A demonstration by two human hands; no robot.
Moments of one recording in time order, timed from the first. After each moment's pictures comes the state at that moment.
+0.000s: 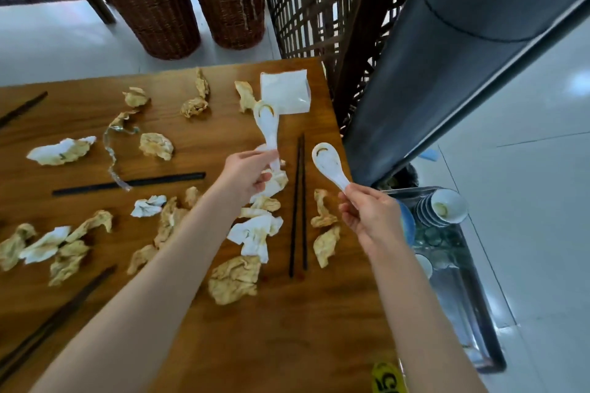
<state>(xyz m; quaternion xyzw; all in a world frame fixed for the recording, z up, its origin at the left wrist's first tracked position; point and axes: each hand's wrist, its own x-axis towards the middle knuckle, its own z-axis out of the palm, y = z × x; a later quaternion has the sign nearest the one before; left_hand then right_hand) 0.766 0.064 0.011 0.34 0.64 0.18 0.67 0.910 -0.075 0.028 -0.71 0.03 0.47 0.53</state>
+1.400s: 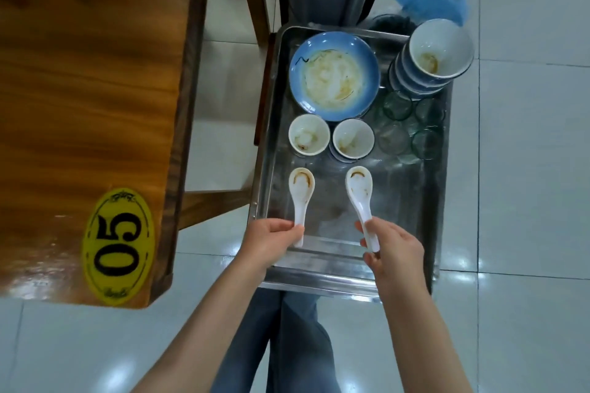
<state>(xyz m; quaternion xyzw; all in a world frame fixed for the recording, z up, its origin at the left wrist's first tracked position) 0.933 -0.344 -0.240 0.28 0.73 0.00 0.62 1.091 -0.381 -0.209 -0.80 0.07 0.49 0.33</state>
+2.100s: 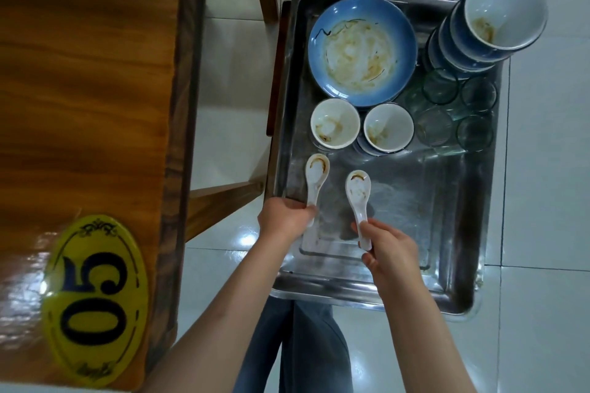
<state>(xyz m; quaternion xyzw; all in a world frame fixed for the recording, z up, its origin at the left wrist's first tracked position) 0.928 -0.314 -0.308 0.29 0.77 -0.02 0.57 1.060 -0.371 -0.264 -0.79 0.10 0.53 0.29</state>
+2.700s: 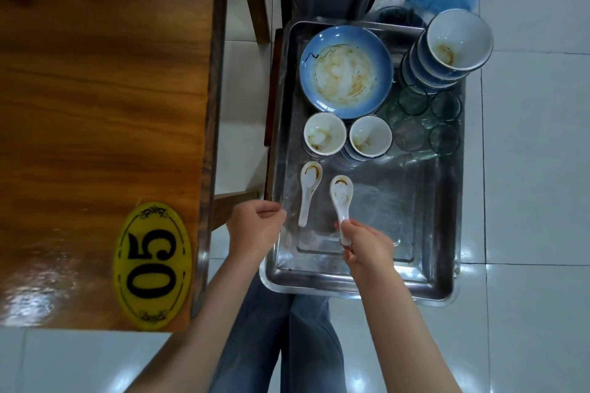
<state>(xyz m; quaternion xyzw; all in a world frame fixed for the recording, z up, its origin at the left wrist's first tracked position) 0.892 -0.319 -0.261 0.40 0.77 0.07 0.49 1.040 -0.364 -0.247 -0.79 0.15 0.53 0.28</state>
